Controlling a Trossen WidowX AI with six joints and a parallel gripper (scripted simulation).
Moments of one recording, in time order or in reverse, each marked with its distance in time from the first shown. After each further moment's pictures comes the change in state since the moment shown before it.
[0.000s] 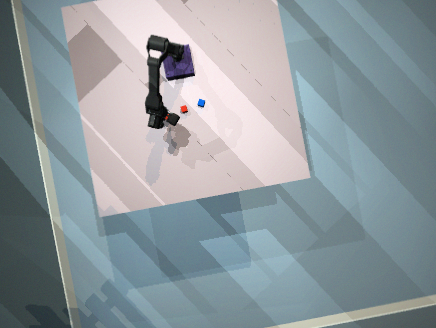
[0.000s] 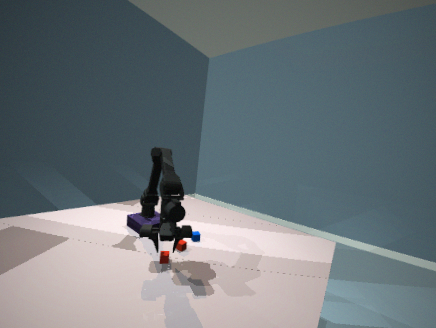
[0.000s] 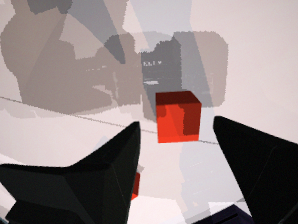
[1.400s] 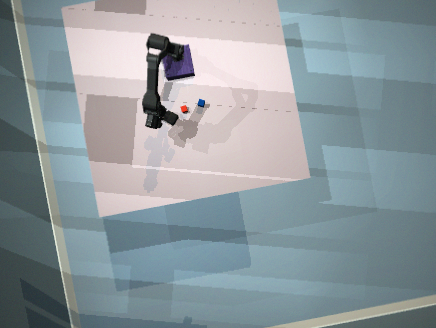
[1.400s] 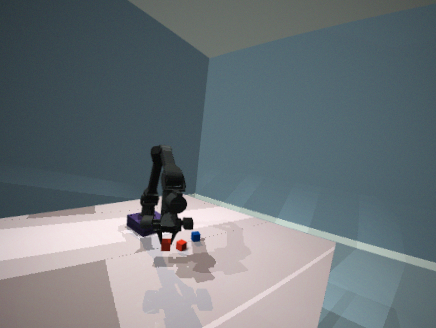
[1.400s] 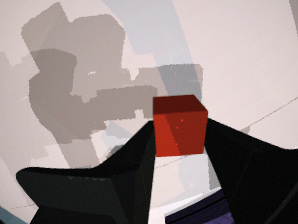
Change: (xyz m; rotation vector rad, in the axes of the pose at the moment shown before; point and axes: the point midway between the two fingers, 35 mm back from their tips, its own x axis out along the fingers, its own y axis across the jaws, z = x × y) arm -0.034 0.001 0.002 0.007 0.024 -0.009
